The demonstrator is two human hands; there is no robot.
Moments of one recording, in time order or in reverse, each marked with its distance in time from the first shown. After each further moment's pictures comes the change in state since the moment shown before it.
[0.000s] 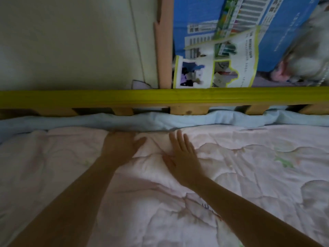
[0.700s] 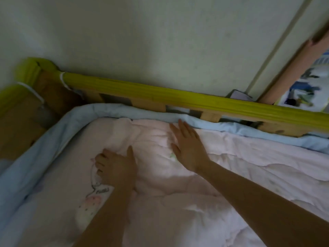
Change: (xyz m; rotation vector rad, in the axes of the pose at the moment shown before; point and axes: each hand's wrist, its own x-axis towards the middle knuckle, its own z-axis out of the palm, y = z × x) left_hand -0.119 -0.172 0.013 -0.390 0.176 -1.212; right_hand 0.091 -0.197 0.055 -0.164 -0.042 -0.338
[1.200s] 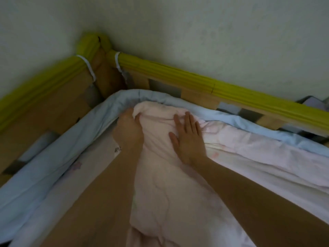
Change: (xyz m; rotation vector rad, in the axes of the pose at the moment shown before) left_hand 0.115 -0.020 -0.046 -0.189 0.035 0.231; right_hand 0.065 -0.097 0.079 -0.033 0.019 0.003
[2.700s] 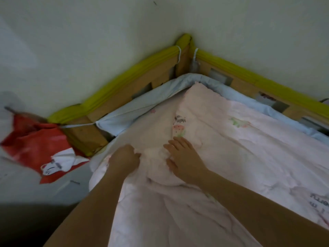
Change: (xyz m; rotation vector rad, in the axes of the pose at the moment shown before) left_hand -0.250 -0.165 -0.241 0.393 -0.416 -0.260; right_hand -0.254 -0.174 -0.071 0.022 -0.211 -0.658
